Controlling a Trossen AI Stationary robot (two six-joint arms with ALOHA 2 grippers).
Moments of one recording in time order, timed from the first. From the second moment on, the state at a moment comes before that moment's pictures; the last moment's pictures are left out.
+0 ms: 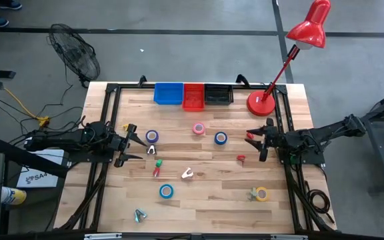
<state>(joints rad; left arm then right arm) 0.02 0.06 0.01 0.06 0.35 0.31 0.28 0.19 0.07 -0.09 0.54 0.30</state>
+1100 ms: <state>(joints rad) 0.02 0.06 0.01 0.06 0.35 0.31 -0.19 0.88 0.57 -0.83 0.17 0.95</state>
